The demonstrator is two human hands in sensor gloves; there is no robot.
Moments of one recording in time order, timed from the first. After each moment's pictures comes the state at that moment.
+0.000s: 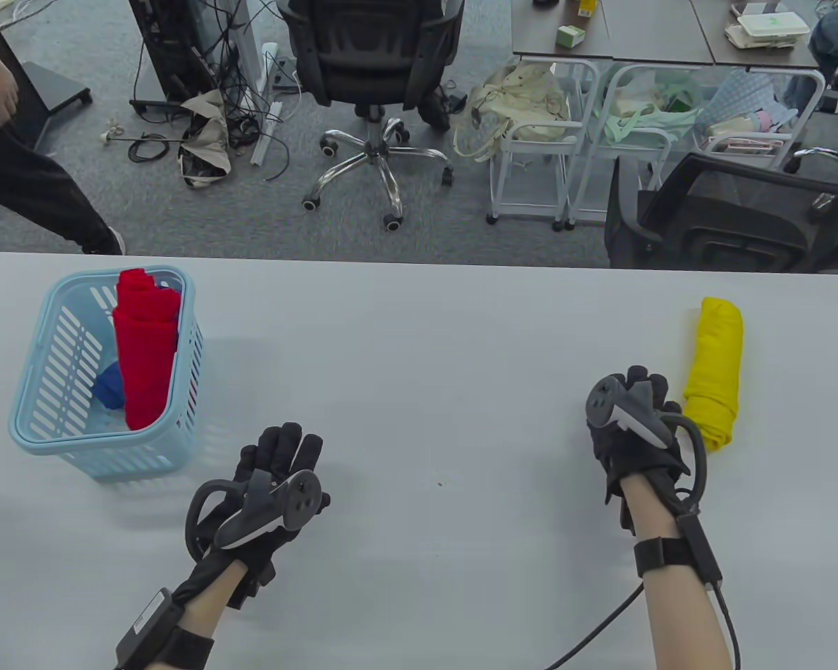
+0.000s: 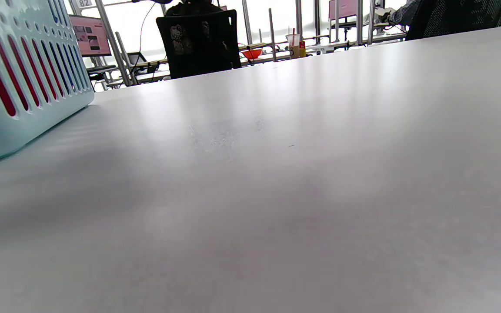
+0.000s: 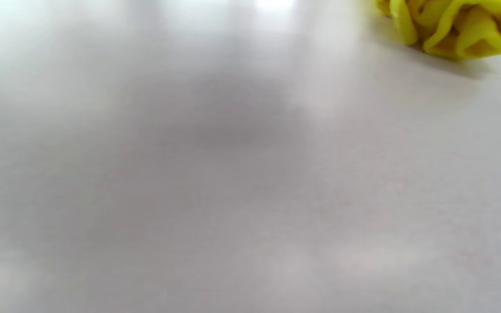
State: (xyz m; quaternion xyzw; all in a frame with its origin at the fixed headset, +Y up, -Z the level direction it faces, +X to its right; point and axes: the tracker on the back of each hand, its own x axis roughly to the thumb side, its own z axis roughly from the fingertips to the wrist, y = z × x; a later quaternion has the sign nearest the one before) left_hand -0.210 -0.734 -0.282 -0.08 -0.11 -0.09 0.99; right_hand 0.240 -0.756 -0.378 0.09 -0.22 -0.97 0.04
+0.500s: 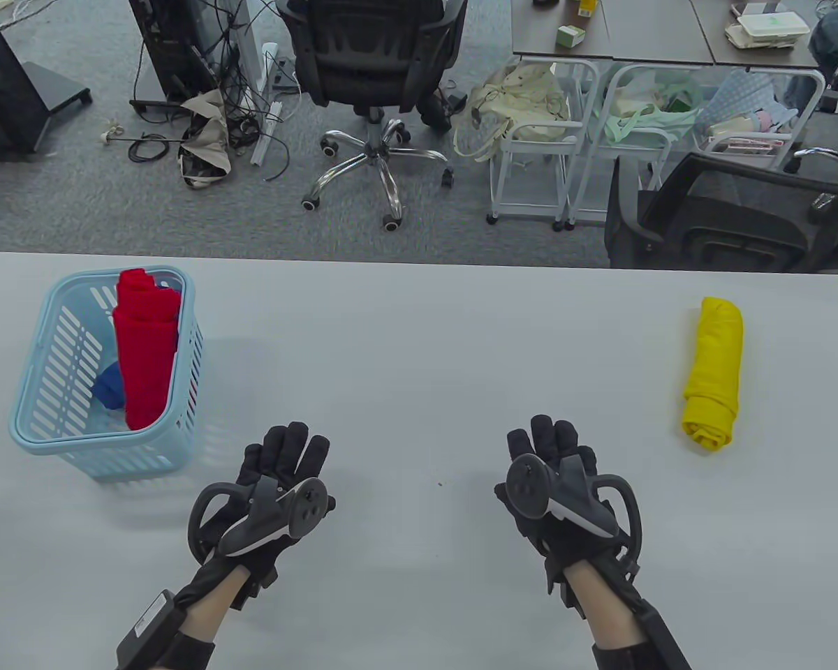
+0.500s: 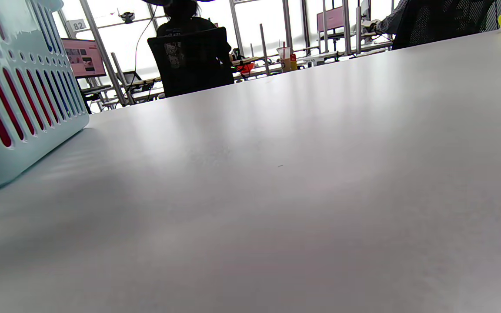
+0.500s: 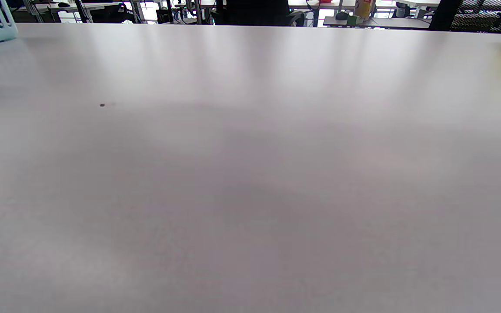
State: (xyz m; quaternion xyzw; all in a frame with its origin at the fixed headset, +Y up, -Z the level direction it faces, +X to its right) left_hand -0.202 -0.729 -0.274 -0.06 -0.12 -0.11 0.98; right_hand 0.138 -0.716 -0.272 -0.08 -0.13 -0.99 -0.01
